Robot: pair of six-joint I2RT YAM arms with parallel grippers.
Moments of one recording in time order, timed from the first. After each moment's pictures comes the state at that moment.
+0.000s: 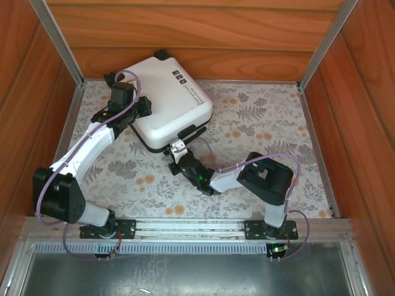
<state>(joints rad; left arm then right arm) -0.31 1.45 1.18 -0.34 0.07 -0.51 1.10 1.86 0.76 0.75 0.39 0.15</state>
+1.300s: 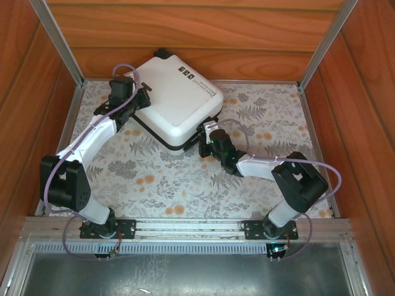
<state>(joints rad) -0.27 1.55 1.24 -0.26 0.04 -0.52 0.73 1.60 0.71 0.35 0.12 0.26</state>
